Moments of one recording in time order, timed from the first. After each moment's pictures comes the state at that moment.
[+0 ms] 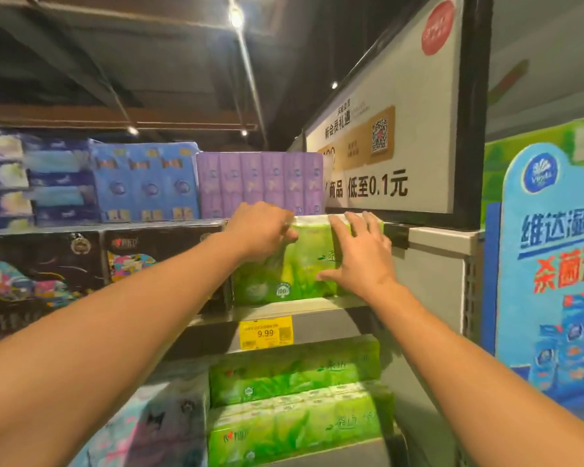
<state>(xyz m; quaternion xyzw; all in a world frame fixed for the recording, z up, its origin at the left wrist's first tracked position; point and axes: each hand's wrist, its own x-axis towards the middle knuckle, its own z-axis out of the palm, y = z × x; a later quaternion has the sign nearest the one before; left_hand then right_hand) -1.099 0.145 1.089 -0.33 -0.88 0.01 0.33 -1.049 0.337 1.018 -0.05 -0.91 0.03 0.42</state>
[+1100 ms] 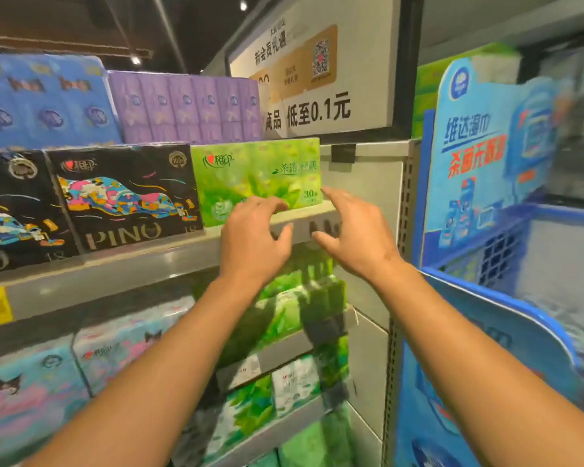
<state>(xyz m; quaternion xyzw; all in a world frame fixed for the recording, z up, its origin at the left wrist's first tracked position) -1.020 0.120 0.947 -0.40 -0.76 -0.34 0.37 -0.923 0.272 0.952 -0.11 -0.91 0.09 0.40</state>
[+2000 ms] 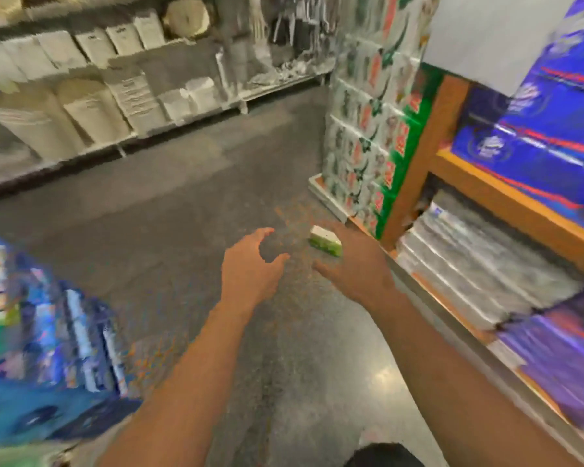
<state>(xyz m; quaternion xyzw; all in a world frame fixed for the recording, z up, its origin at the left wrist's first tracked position) -0.219 0.035 0.635 -0.81 -0.45 -0.21 -0.30 -0.064 -0.075 0.637 -0.82 -0.49 0.11 0.26</state>
